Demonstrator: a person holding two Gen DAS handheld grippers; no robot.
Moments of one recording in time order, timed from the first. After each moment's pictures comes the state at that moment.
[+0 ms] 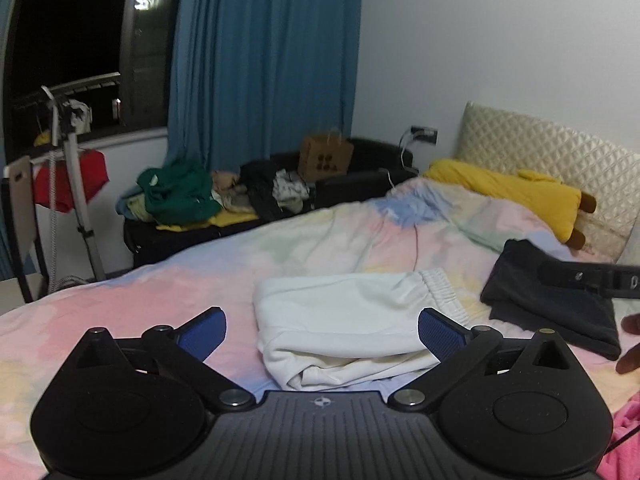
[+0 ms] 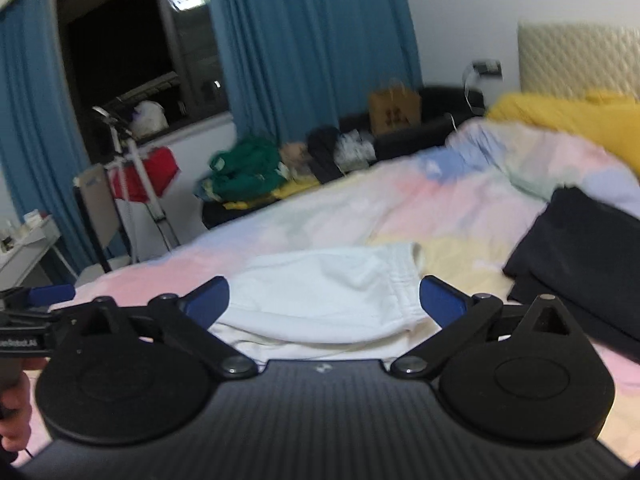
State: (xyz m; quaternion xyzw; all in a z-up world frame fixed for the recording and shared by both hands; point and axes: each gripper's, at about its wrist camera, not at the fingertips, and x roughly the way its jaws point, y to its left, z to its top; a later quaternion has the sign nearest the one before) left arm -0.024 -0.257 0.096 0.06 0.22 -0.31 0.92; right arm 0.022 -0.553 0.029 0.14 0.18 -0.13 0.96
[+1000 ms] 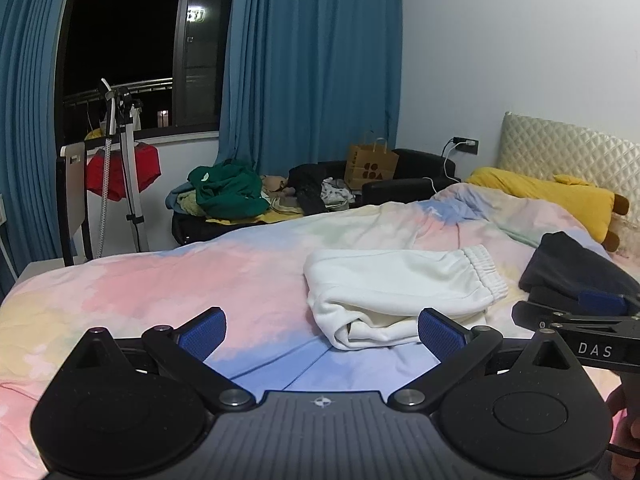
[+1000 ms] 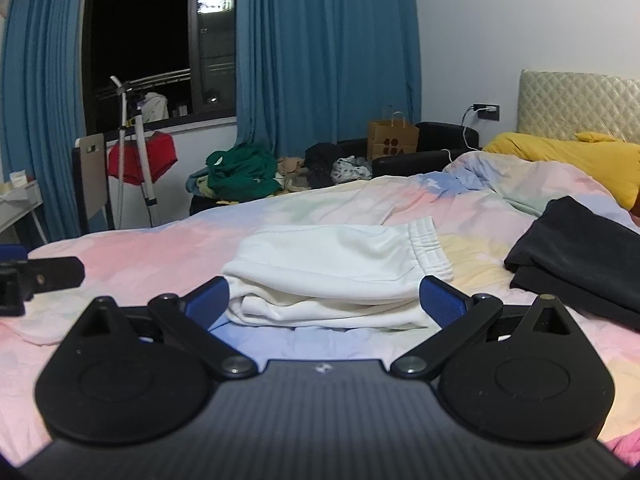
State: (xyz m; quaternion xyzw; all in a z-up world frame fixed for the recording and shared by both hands) left arm -0.080 -0.203 0.035 0.05 0.20 -0.25 0.95; right arm 0.007 -0.465 -0.058 0.08 0.16 -0.17 0.97
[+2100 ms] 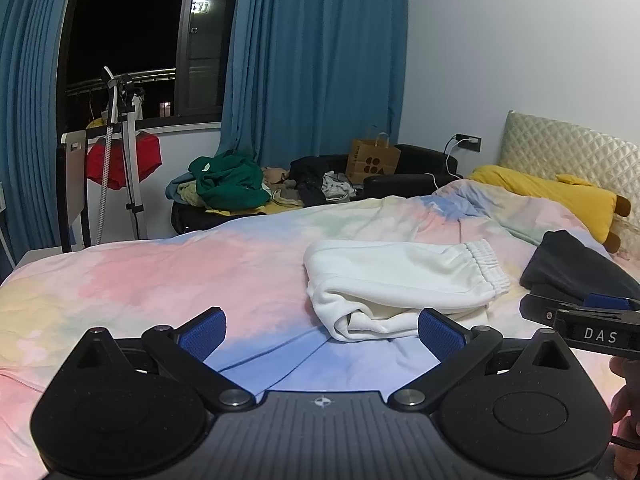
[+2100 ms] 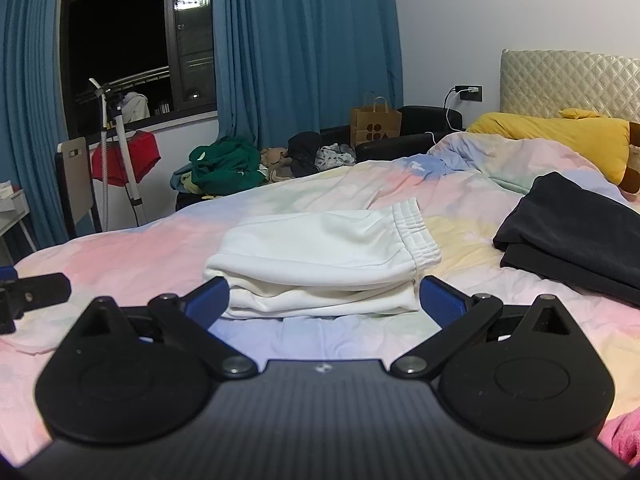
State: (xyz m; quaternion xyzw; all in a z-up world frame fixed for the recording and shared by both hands) left arm -0.073 -0.204 0.020 0.05 0.21 -0.25 0.94; right arm 0.010 -0.474 -0.061 0.09 0.17 -0.18 0.96
